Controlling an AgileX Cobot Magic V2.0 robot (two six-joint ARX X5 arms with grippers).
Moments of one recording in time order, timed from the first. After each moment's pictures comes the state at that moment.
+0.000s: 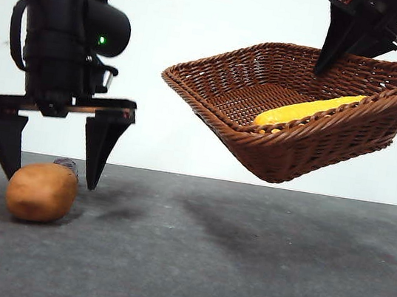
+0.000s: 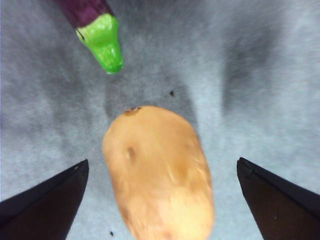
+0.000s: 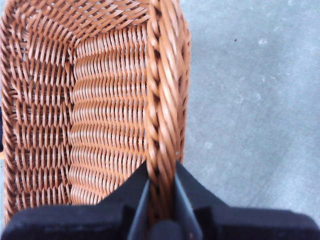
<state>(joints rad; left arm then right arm) -0.39 1.85 1.38 -0.98 0.05 -0.28 0.30 1.55 1.49 -0.84 -0.27 -0.05</state>
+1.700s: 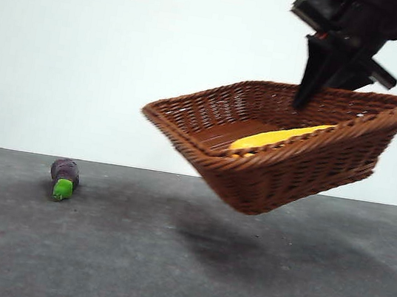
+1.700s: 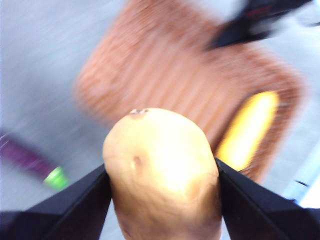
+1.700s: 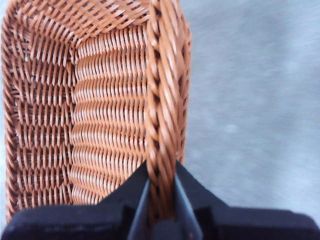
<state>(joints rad) -0.50 1.18 1.37 -0.90 0.24 0.05 0.34 1.67 1.49 -0.85 -0.31 0.00</state>
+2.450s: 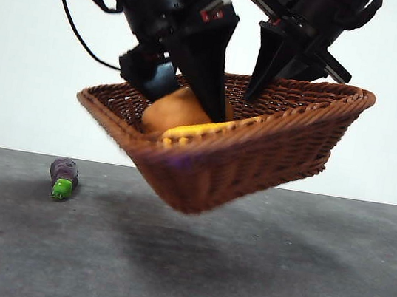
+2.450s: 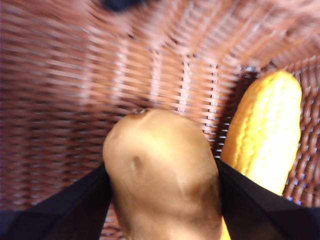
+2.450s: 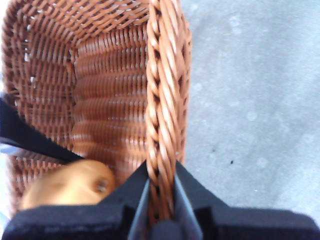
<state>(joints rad) -0.70 1.66 1.35 -0.75 0.25 0.15 0.49 1.68 1.49 -0.82 -0.31 0.06</state>
